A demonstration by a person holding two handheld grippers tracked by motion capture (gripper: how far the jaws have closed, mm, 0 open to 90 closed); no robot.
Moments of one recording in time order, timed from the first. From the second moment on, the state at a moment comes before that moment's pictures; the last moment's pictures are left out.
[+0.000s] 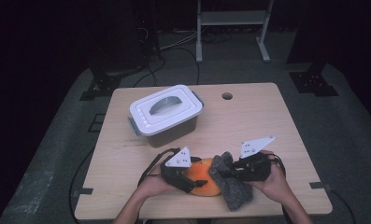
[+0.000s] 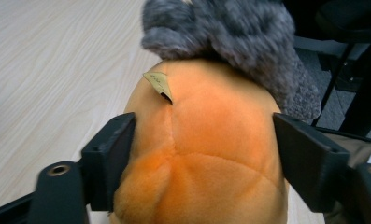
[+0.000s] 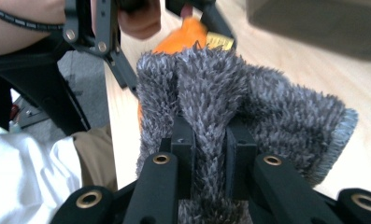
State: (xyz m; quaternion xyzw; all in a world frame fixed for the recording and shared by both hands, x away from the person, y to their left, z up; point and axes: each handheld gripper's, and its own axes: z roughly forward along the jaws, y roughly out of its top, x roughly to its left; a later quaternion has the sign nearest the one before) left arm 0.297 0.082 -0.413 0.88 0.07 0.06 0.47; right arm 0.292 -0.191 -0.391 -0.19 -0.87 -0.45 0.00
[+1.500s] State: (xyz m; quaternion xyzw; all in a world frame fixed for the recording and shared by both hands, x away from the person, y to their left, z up) left arm 0.298 0.096 -0.416 0.88 0.03 0.06 0.47; right arm 0.299 -0.199 -0.407 -0.21 -0.86 -0.46 0.03
